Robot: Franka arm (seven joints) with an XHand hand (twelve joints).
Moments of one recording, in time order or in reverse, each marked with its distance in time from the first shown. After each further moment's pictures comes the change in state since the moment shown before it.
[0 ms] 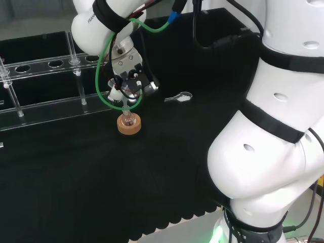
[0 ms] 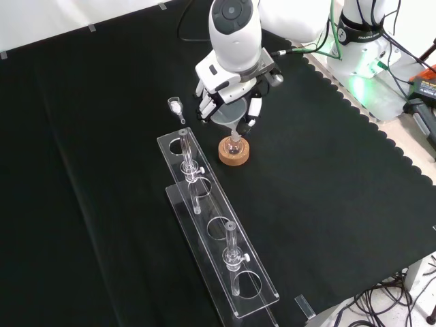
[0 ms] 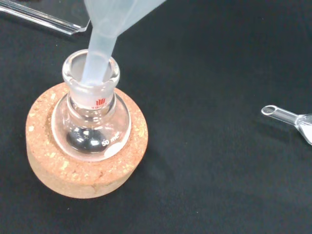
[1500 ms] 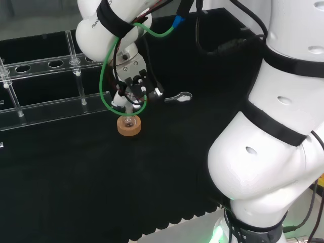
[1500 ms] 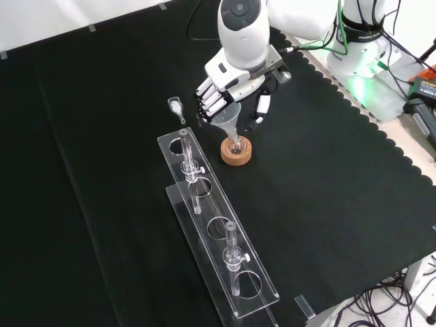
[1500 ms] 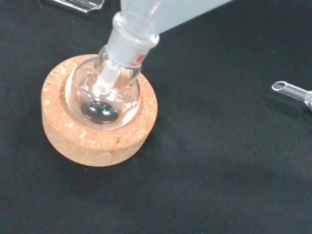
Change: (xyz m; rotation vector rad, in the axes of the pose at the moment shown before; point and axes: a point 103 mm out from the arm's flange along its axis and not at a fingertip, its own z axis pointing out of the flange) arm 0.001 -0.023 0.010 0.005 0.022 -0.033
